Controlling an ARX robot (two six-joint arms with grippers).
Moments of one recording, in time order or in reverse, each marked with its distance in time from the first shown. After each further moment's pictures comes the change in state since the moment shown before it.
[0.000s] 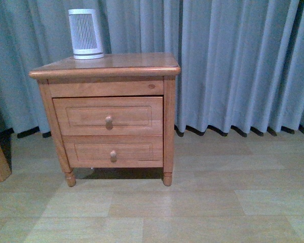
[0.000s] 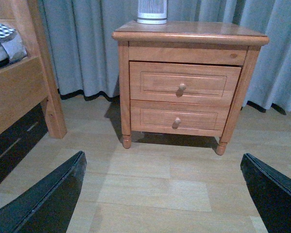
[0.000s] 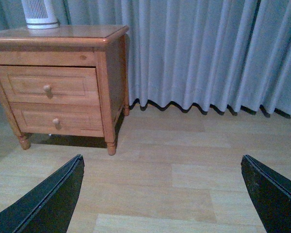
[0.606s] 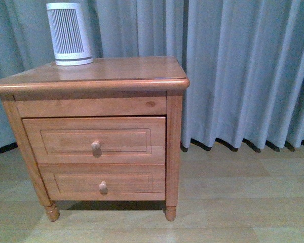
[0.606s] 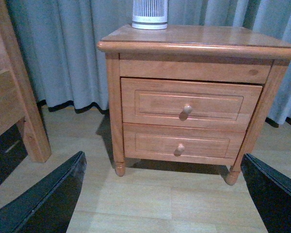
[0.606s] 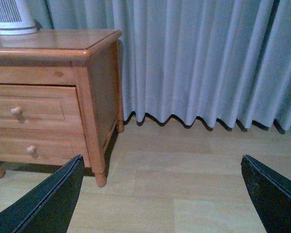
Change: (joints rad) left arm 0.000 0.000 0.000 0.000 0.000 0.000; right arm 0.000 0.000 0.000 0.000 0.000 0.000
